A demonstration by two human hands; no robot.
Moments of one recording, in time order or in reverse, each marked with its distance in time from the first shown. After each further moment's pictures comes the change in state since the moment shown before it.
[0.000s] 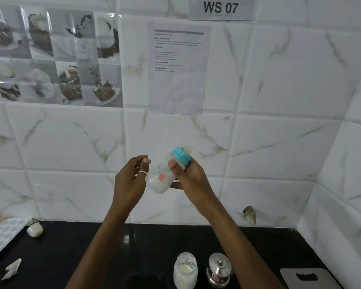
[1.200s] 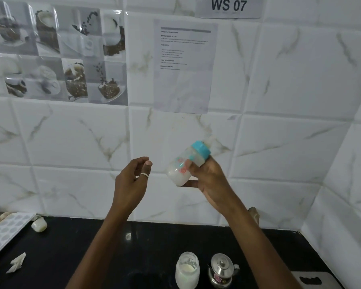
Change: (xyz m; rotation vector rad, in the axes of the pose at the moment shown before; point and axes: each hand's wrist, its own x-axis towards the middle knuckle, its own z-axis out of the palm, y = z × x) left_hand -0.003 -0.010 -0.007 -0.012 -0.002 -0.024; right_hand 0.003 -0.006 -0.033 0.177 -0.106 0.029
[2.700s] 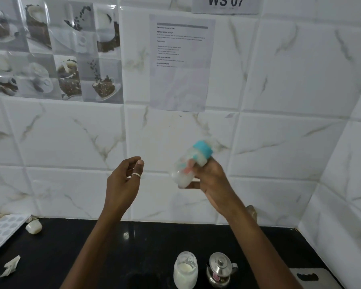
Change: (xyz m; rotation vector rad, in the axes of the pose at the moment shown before) left_hand 0.004 -0.007 -0.005 -0.021 0.027 -0.023; right_hand -0.002 0.003 -0.008 -0.005 0.060 -0.028
